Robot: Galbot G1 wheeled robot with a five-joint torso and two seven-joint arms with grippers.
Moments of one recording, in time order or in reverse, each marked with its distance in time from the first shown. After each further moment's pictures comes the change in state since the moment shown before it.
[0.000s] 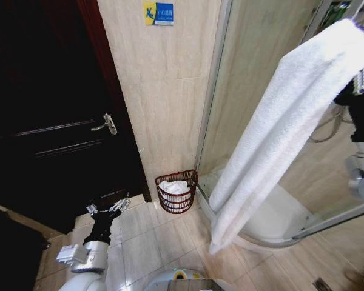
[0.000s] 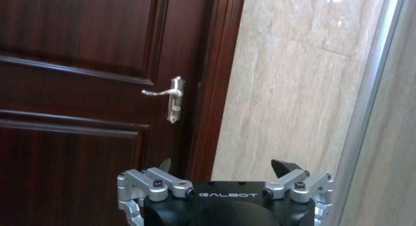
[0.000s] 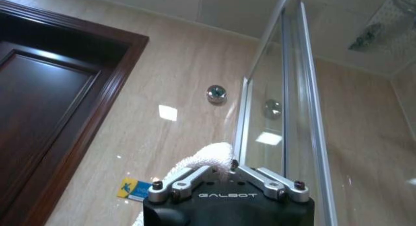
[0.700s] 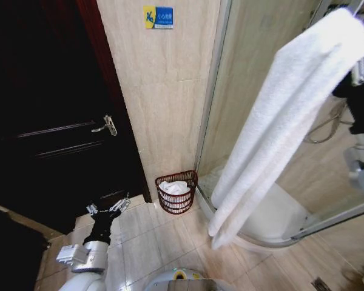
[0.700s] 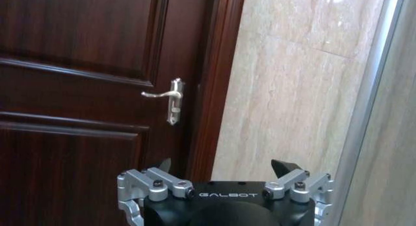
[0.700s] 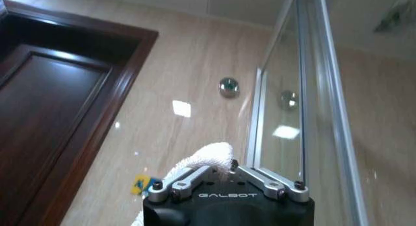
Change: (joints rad) left arm 0.000 0.000 0.000 0.000 0.000 0.000 0.000; right arm 0.084 -0.116 -0.110 -0.082 0.059 0.025 -0.013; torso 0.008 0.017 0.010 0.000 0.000
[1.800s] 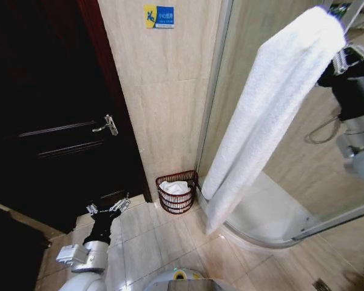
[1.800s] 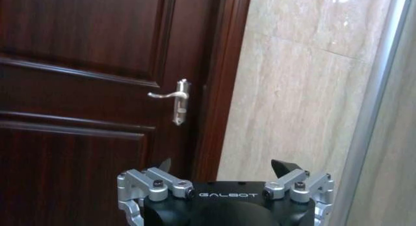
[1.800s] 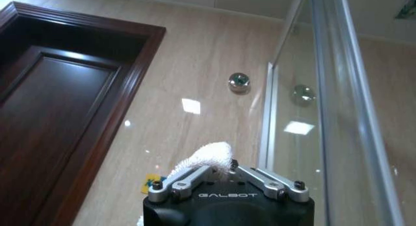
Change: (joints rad) left arm 0.000 0.000 0.000 0.000 0.000 0.000 0.000; right arm 0.087 -0.041 -0.056 -0.018 0.030 -0.029 0.002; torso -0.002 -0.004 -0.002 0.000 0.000
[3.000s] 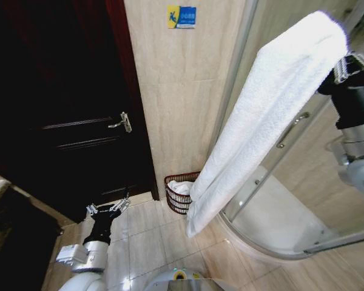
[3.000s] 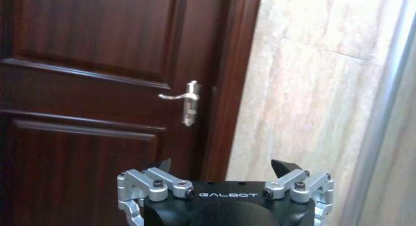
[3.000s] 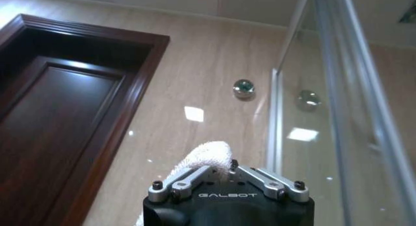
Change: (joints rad) left arm 0.000 0.000 0.000 0.000 0.000 0.000 0.000; right arm -0.014 0.045 0.006 0.029 -0.041 0.013 0.017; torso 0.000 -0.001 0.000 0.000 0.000
